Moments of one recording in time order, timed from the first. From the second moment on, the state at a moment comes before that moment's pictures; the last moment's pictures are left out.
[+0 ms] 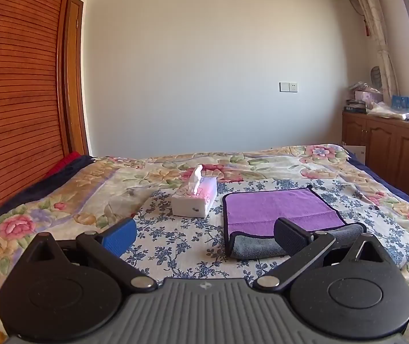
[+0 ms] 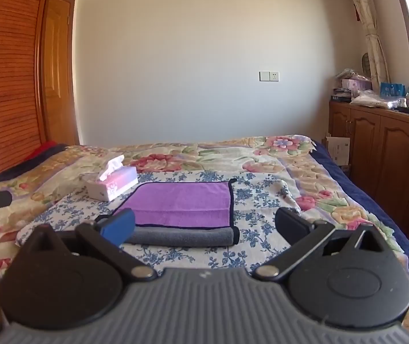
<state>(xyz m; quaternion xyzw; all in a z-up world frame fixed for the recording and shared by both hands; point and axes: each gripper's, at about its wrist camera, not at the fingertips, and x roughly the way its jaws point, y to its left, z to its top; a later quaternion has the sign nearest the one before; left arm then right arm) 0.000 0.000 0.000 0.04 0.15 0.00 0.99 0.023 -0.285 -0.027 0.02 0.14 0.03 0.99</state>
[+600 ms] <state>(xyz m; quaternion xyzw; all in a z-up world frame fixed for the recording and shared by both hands) 0.000 0.000 0.000 0.04 0.15 0.00 0.99 0.020 -0.282 -0.024 0.01 0.13 0.03 0.99</state>
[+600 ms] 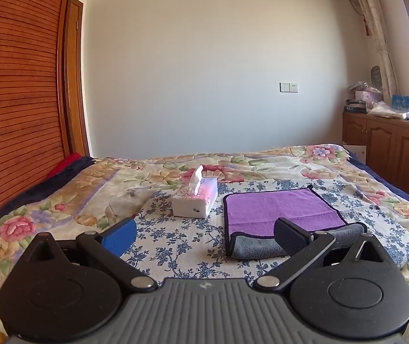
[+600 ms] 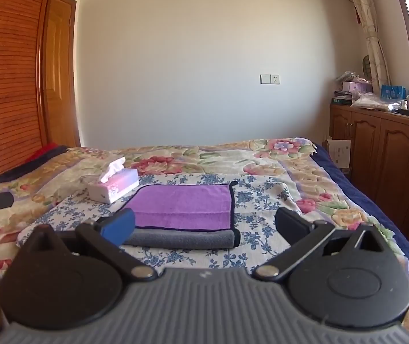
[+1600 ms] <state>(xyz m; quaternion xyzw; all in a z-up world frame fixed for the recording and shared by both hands) 0.000 0.000 -0.002 0.04 0.15 0.00 0.99 0.023 -0.281 -0.026 0.01 0.13 0.03 0.99</state>
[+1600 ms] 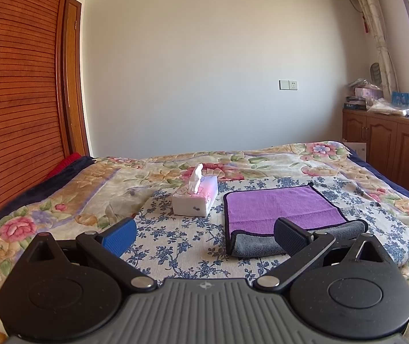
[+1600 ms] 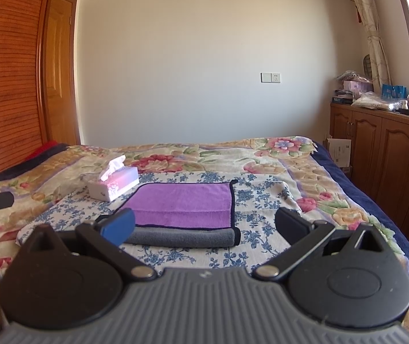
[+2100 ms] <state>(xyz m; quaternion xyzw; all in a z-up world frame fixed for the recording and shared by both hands) 0.000 0.000 -0.003 0.04 0.15 0.00 0.99 0.022 -0.281 -0.027 0.01 0.13 0.03 0.99</state>
